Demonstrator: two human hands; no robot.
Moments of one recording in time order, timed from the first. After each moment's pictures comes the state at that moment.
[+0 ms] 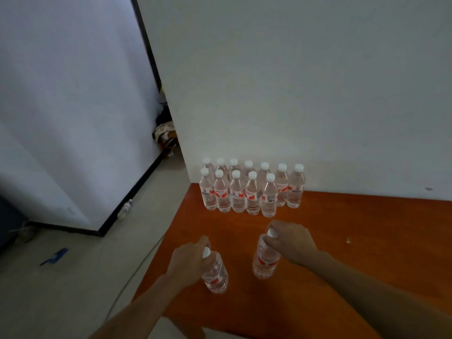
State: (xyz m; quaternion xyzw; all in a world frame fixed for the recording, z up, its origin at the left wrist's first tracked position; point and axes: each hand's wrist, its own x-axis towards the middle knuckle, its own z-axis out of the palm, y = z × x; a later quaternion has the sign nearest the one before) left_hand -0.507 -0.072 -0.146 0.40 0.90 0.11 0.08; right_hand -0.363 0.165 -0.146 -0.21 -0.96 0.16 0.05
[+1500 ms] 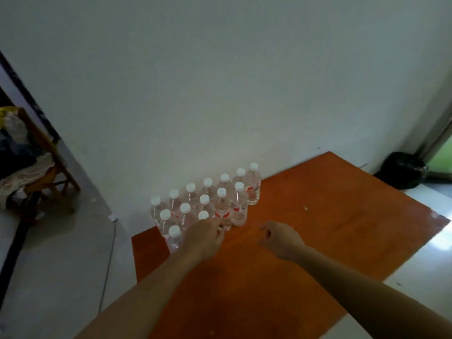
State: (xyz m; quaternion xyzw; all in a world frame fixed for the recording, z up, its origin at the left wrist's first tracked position) left_hand -0.691 0.052 -0.122 0.70 0.69 0.16 0.11; right_hand -0.478 0.106 -0.135 -0.57 -0.78 0.28 0.04
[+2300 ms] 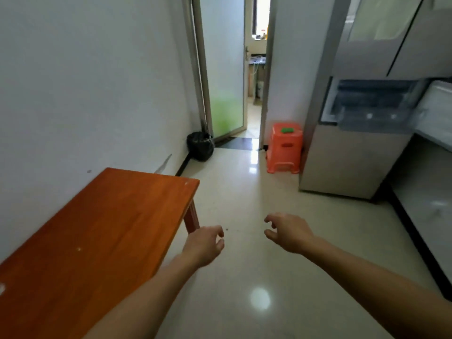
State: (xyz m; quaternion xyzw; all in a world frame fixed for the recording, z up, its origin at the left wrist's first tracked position) left_hand -0.046 0.028 -0.151 0.91 0.36 0.00 0.19; right_hand 0.148 -0.104 -0.128 -0.84 -0.53 0.12 0.05
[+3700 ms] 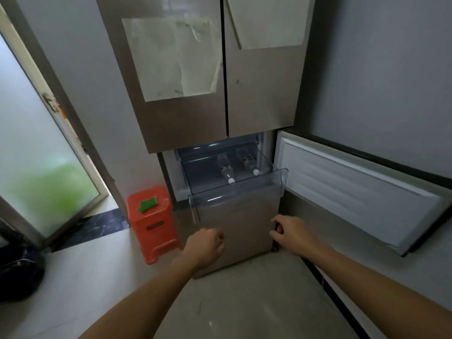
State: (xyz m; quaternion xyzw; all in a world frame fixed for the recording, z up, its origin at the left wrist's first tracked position) left_hand 0.912 0.141 -0.133 0.99 0.05 -0.02 0.16; right_hand 1.010 -0.098 -0.126 -0.96 -0.22 0.07 0.18
